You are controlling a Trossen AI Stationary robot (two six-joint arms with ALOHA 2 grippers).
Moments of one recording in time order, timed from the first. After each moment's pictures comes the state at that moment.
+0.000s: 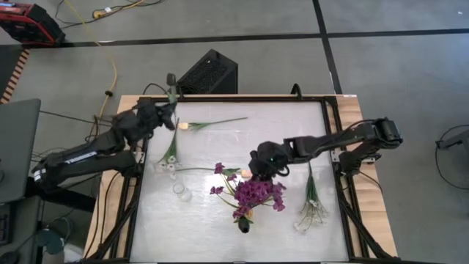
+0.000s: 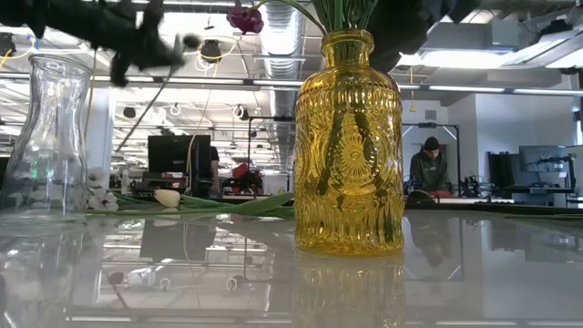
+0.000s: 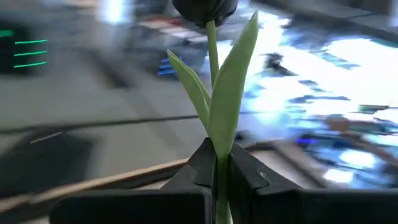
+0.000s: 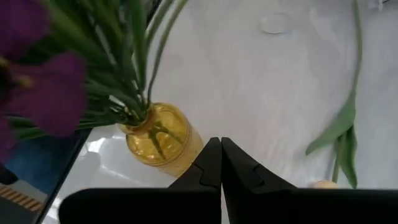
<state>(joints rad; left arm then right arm) 0.45 0.55 0.45 0.11 -0.35 -0.40 0.11 1.52 1.06 -0.25 -0.33 0.06</state>
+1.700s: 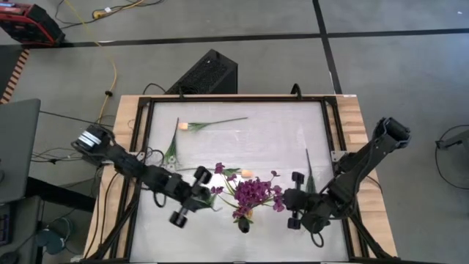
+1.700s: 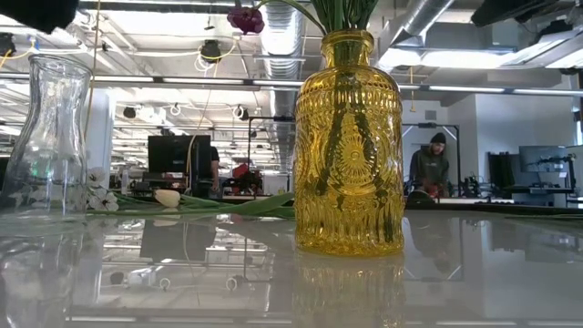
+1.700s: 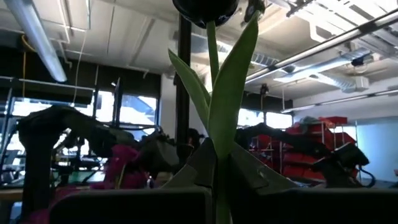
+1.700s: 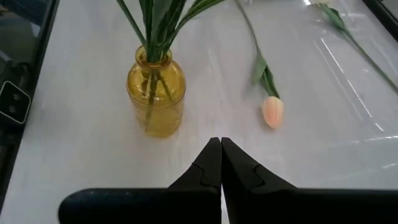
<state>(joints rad) -0.47 1.57 0.63 1.56 -0.04 0.01 0.77 1.42 1.06 -0.61 0.71 0.67</state>
